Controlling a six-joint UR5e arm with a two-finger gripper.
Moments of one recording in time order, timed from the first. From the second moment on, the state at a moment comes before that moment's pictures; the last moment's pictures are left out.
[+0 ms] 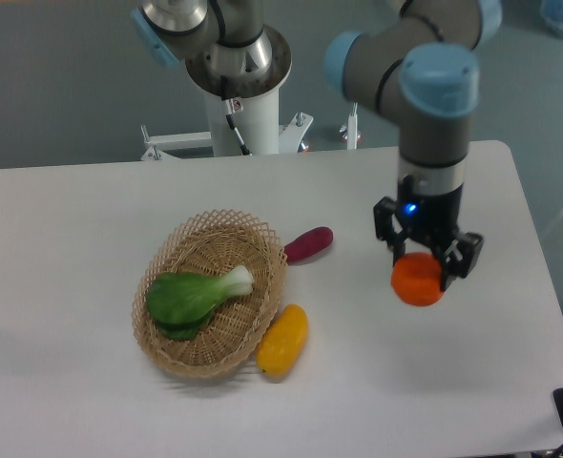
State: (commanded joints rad) arm 2.66 -1.85 -1.42 -1.20 1.44 1.34
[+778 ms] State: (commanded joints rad) arm 2.67 -1.81 -1.40 -1.31 1.46 1.35
